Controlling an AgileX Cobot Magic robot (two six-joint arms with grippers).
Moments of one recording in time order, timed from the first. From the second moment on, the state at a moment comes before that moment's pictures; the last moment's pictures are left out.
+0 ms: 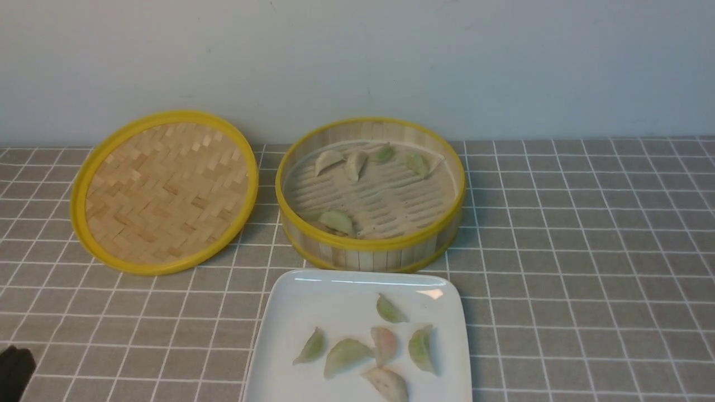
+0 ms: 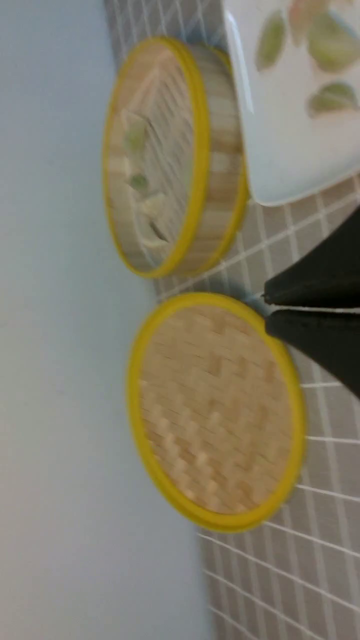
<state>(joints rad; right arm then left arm) 0.72 -0.02 -0.64 -0.45 0.56 0.56 -0.14 -0.01 -0.09 -0.13 0.35 0.16</state>
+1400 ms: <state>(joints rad) 0.72 -0.02 -0.63 -0.33 0.55 0.46 -0.11 -0.01 0.03 -0.12 0.38 0.16</state>
